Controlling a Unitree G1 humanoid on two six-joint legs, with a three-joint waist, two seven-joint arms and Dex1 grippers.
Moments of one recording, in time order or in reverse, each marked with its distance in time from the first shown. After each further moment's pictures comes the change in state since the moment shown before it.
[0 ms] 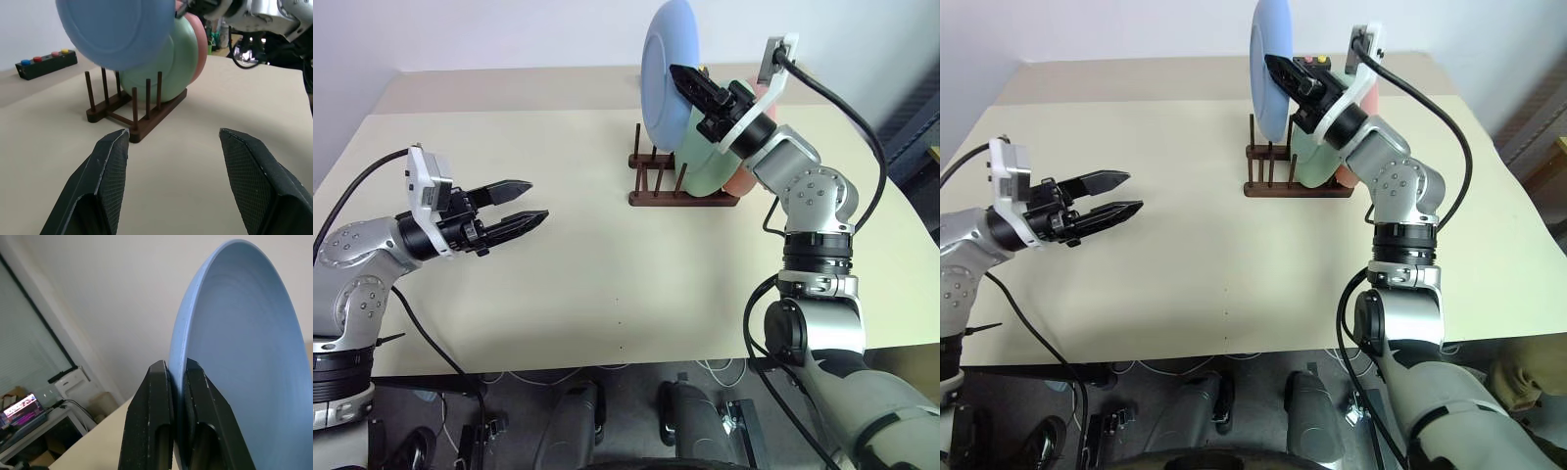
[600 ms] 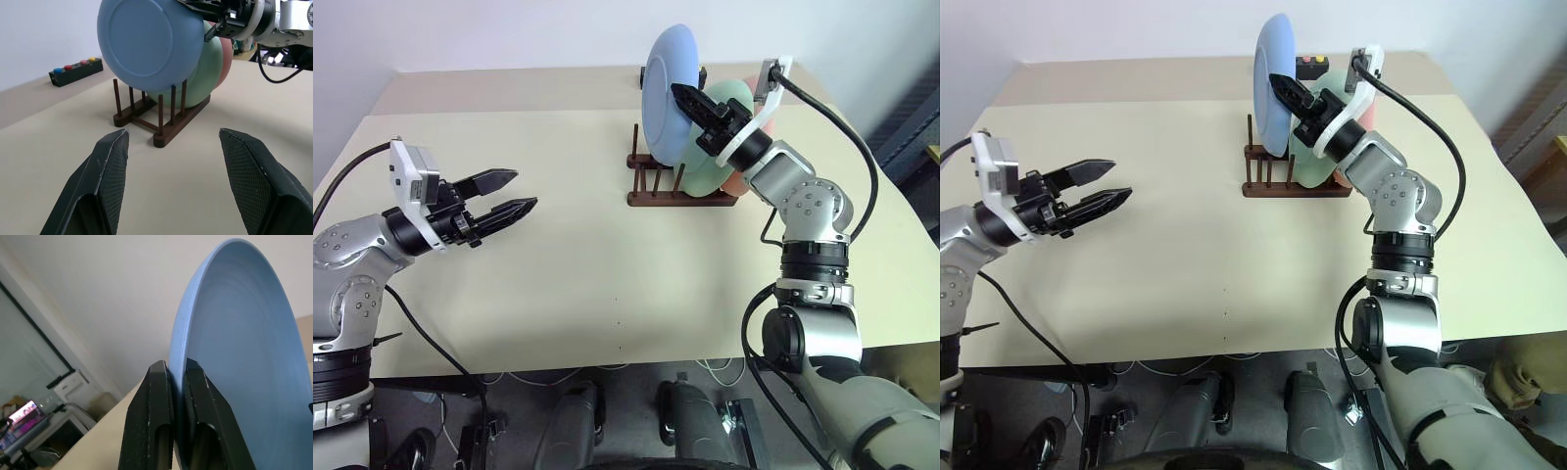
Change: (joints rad) left arm 0.000 -0.016 0.040 0.009 0.017 -0.028 0.044; right arm 0.030 0.022 -0.036 0.000 0.027 0.030 -0.043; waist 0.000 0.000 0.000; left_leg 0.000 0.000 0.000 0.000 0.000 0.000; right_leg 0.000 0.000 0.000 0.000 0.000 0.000
